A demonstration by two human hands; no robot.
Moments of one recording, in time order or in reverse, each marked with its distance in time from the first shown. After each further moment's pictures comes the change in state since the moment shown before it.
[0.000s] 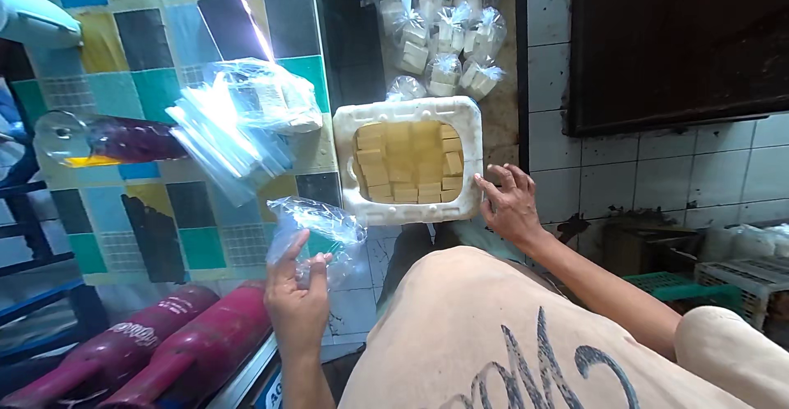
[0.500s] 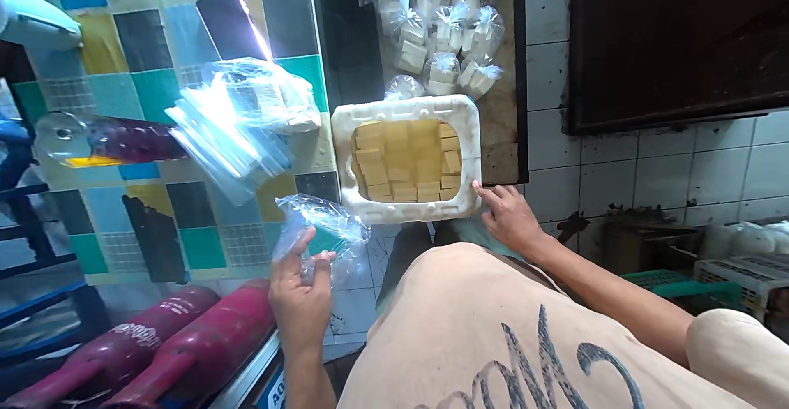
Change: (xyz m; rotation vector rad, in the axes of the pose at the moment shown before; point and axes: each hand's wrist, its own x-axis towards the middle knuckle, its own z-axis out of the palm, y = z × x) left_hand 0.000 0.001 0.003 0.039 -0.031 -0.011; right_hand -0.003 -0.014 -0.025 0.175 -0.385 0.184
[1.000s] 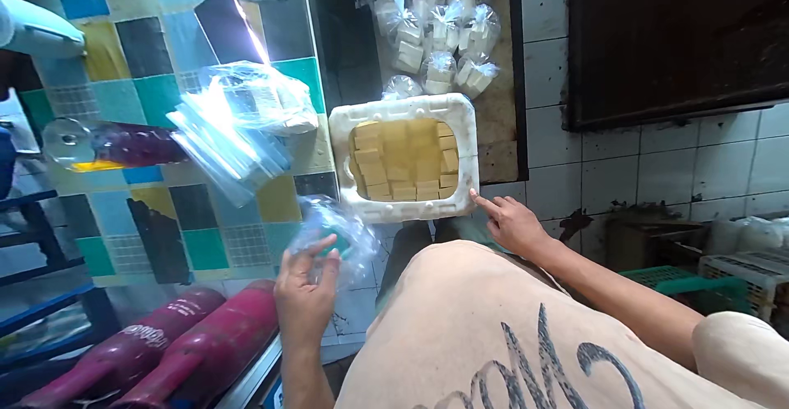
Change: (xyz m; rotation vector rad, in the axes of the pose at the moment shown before) left_hand 0.000 0.005 -0.003 0.041 -0.106 0.066; right_hand -0.012 0.005 -0.006 -0.026 -0.282 0.057
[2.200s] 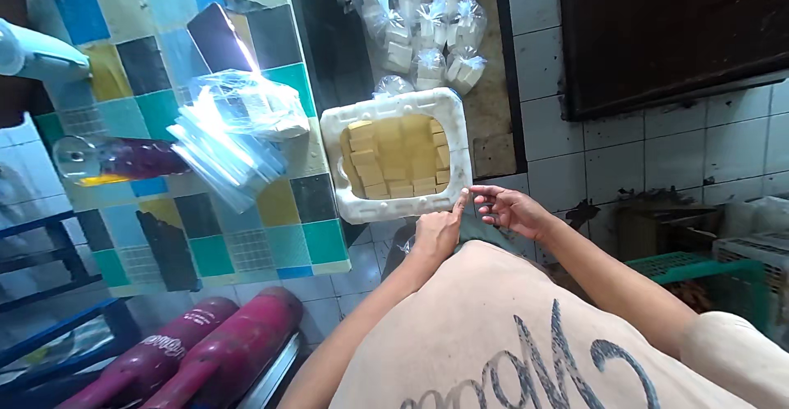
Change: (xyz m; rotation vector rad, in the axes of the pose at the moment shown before) left_hand 0.030 0.092 0.173 0.768 -1.066 0.195; right_hand 0.007 0.030 0.005 1.466 -0.153 0.305
